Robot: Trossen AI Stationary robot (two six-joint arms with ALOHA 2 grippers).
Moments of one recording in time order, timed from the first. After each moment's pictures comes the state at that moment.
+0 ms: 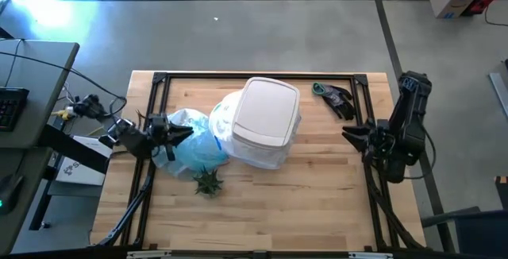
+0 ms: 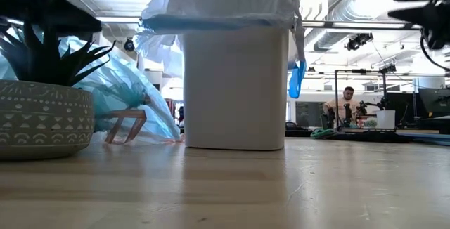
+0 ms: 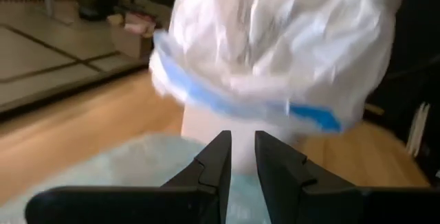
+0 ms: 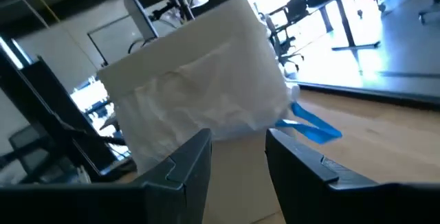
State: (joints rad) left arm -0.61 0.15 0.24 -0.33 -0.94 -0.47; right arm 1.22 0.61 0.47 -1.43 1.57 2.07
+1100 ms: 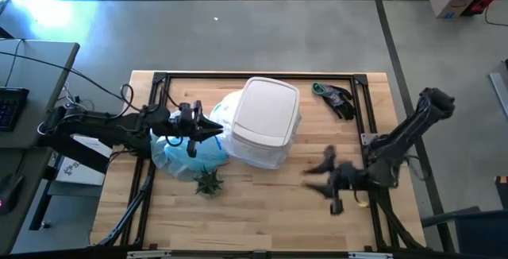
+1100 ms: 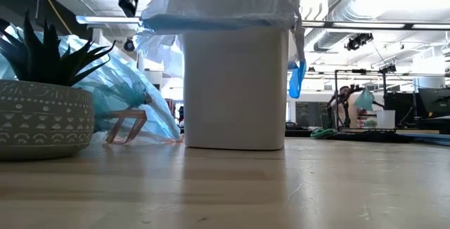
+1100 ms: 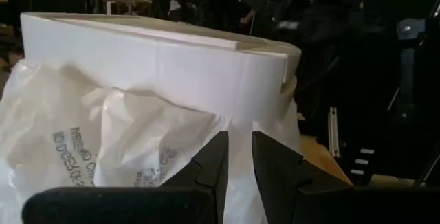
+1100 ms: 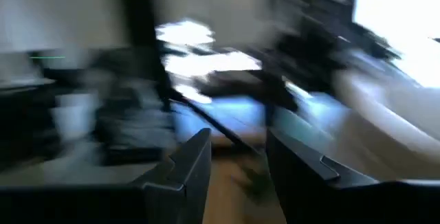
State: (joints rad) left arm -0.02 0.79 0.49 0.28 -0.03 -0.16; right arm 0.81 1.17 0.82 0.34 0.87 0.16
